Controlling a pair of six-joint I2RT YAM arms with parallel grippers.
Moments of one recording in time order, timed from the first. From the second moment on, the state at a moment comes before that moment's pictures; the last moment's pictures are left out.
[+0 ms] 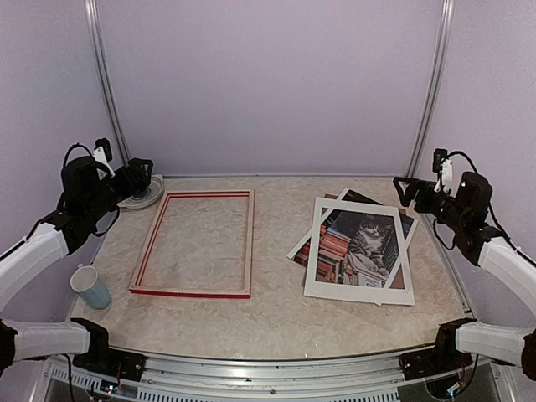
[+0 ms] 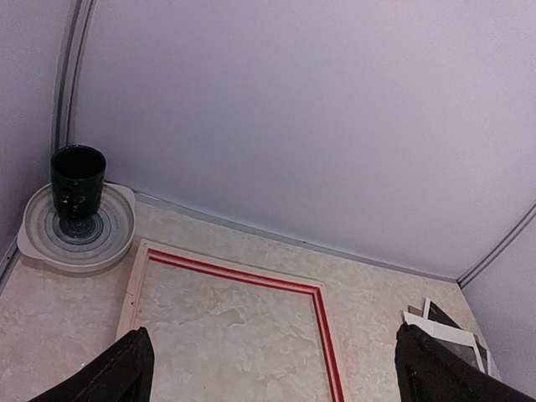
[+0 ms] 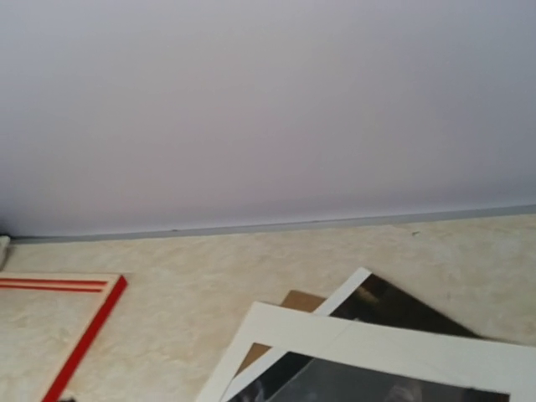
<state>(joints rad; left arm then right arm) -0.21 1.01 0.77 0.09 -0.06 -0.45 0.06 0.98 0.66 0.21 -0.28 0.24</state>
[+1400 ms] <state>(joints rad) -0.61 1.72 1.08 0.09 -0.10 -0.56 0.06 1.30 0.65 -0.04 -0.23 0.37</state>
